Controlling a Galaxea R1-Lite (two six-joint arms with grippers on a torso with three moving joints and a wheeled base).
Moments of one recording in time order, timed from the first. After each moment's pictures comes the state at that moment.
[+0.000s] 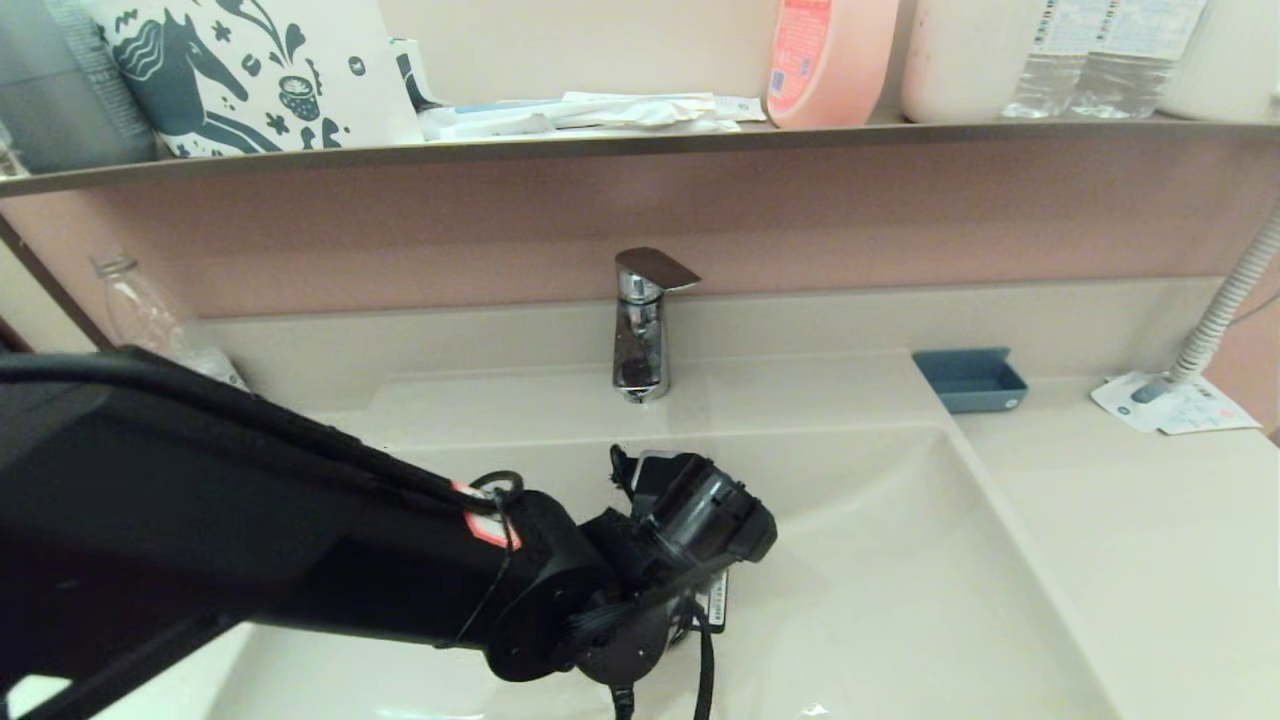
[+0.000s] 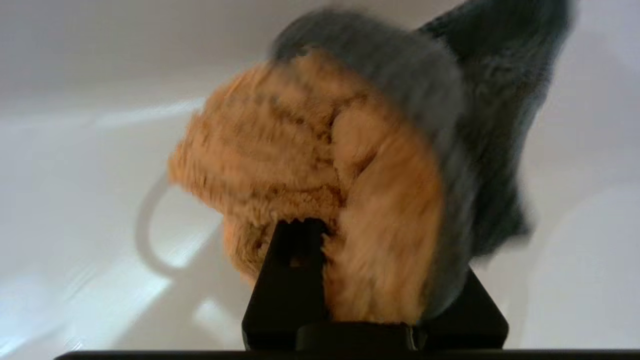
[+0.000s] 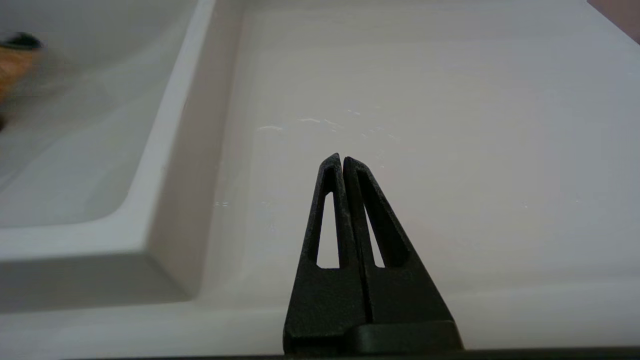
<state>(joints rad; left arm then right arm) -0.94 2.01 -1.10 0.08 0.50 -0.57 0.00 0.00 -0.02 0.04 -0.01 0.02</state>
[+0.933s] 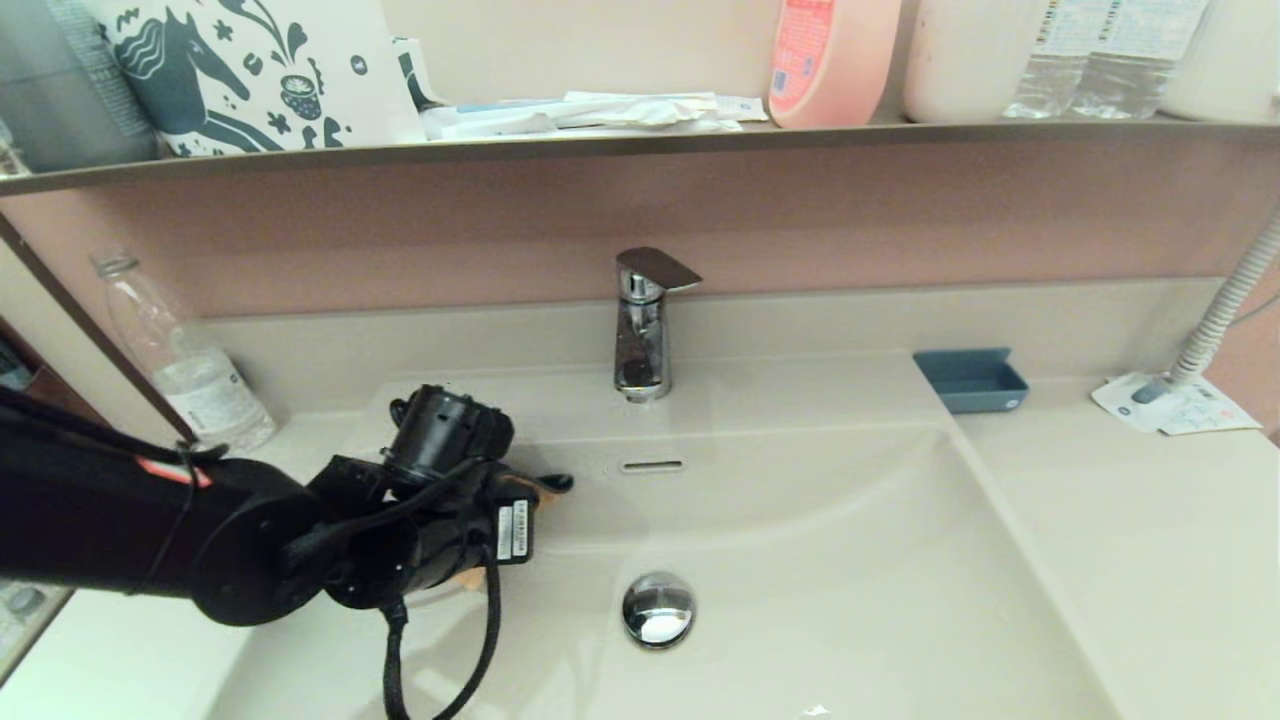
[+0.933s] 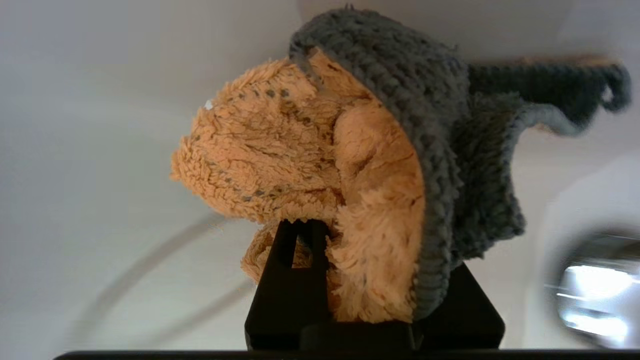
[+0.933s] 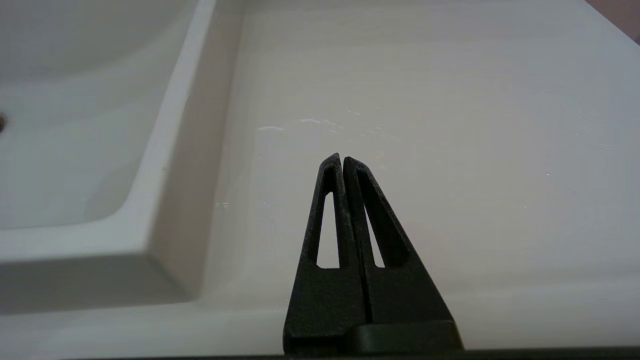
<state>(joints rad) -0.50 1.74 -0.79 -0.12 0.41 -0.36 0.00 0.00 -0.02 0.04 -0.01 0.02</state>
